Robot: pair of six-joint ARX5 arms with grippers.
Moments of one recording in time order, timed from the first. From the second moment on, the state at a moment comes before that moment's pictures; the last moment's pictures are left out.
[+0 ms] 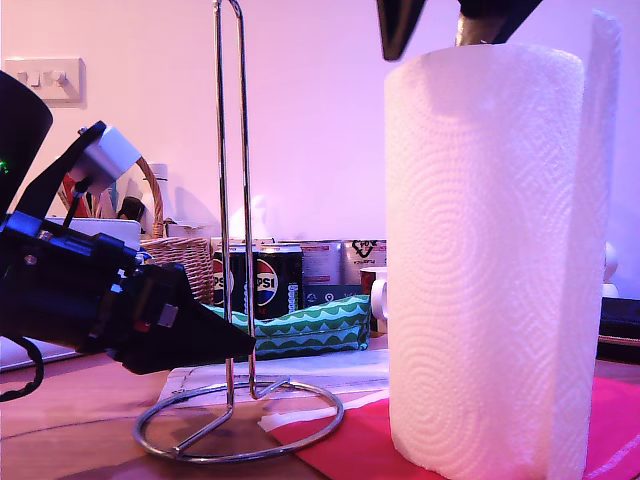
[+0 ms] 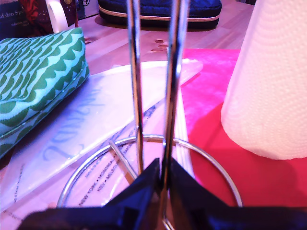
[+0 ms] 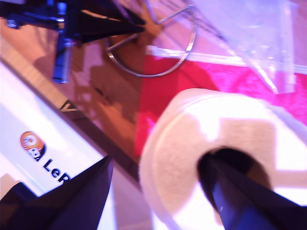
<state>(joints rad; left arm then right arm) -0.61 1.67 0.28 1.00 0.36 0.04 0.83 1.53 1.59 -1.38 -0.07 0.05</state>
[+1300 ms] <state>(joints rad) -0.61 1.57 0.28 0.86 0.34 0.09 0.83 1.41 1.65 -1.38 0.04 -0.02</state>
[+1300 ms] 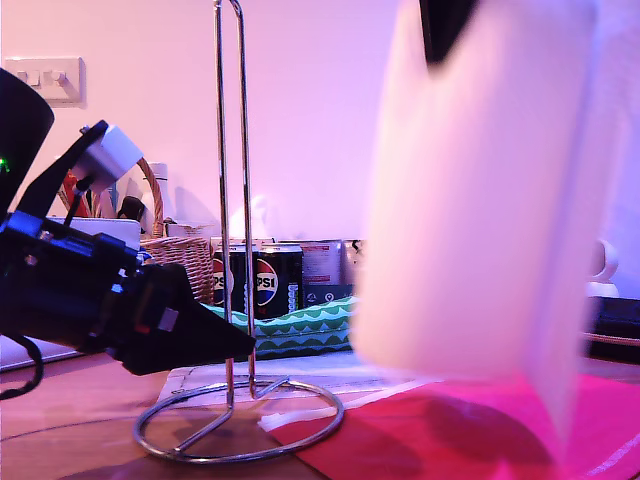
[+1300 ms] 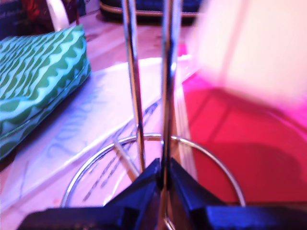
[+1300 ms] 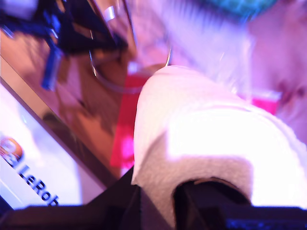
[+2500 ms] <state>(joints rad) -0.70 1.29 0.31 0.49 -0.16 0.51 0.77 1.06 1.68 -1.39 -0.10 0.03</state>
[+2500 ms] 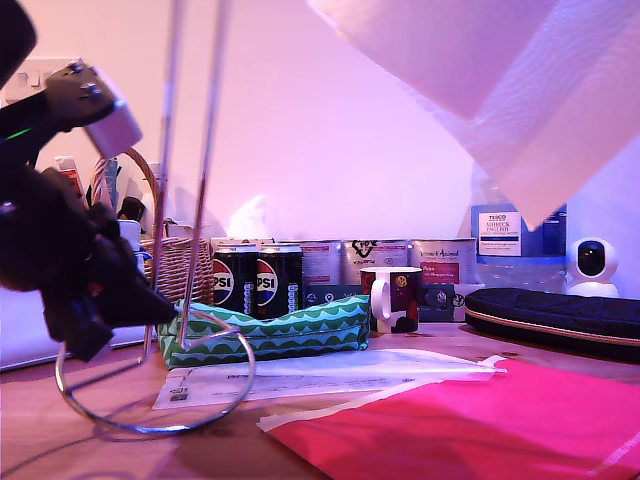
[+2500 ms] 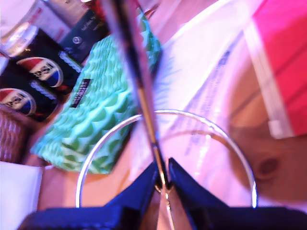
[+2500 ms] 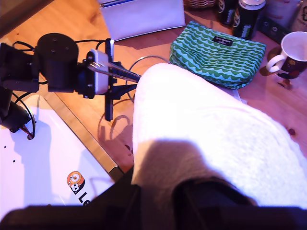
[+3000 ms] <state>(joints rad) -0.70 1.29 0.47 0.29 -0.17 0.52 0.77 0.99 1.68 -1.39 -0.09 0.03</state>
